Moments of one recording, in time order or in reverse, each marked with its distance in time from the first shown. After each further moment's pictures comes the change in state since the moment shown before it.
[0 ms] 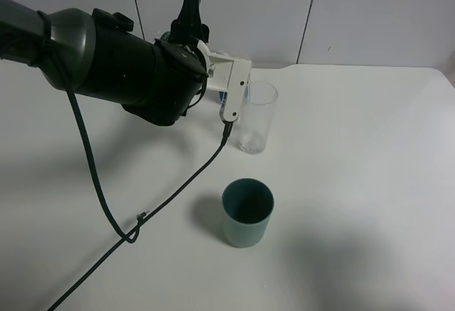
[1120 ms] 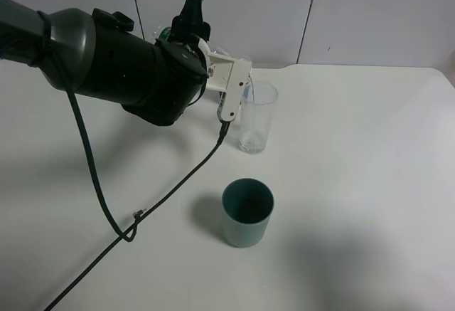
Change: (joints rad) left arm 0.000 0.000 0.000 0.026 -0.013 0.036; right arm 0.000 0.000 0.000 0.000 0.000 0.000
